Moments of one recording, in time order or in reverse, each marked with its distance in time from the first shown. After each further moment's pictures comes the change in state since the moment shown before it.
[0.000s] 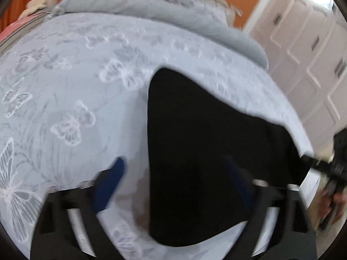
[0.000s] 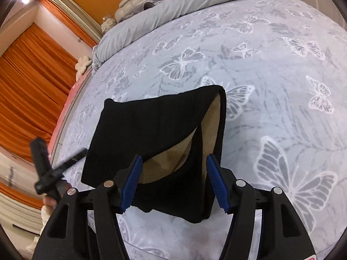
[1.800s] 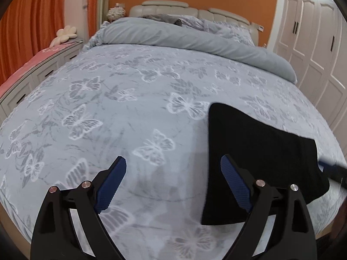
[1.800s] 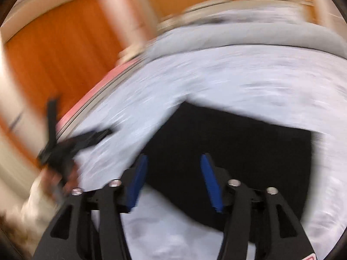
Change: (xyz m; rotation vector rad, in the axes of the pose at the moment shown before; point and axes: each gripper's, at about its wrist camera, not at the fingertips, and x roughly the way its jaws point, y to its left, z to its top) left arm -0.074 0.047 -0.004 0.002 -0.226 0.266; right arm 0.027 0.124 -0.033 -0.314 -0.158 0.082
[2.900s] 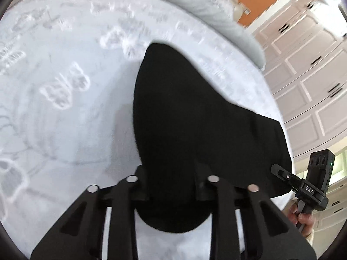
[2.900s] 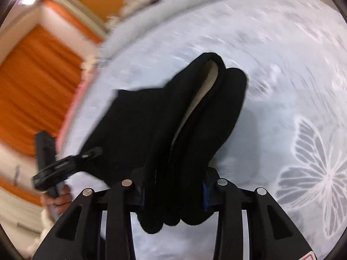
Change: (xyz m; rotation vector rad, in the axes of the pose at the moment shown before) left arm 0.044 -0.041 -0.017 -0.206 0.301 -0.393; right arm -0.016 -0.089 -0.020 0.302 0.139 0.025
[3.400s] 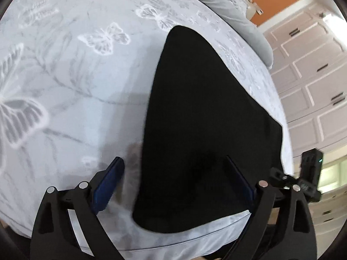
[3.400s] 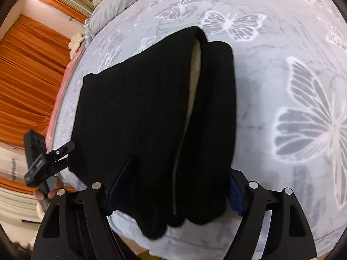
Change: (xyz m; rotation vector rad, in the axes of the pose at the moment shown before) left arm -0.004 0.048 -0.043 -0.123 0.091 -0.004; right arm 0.028 -0.025 -0.036 0.062 0.215 -0.112
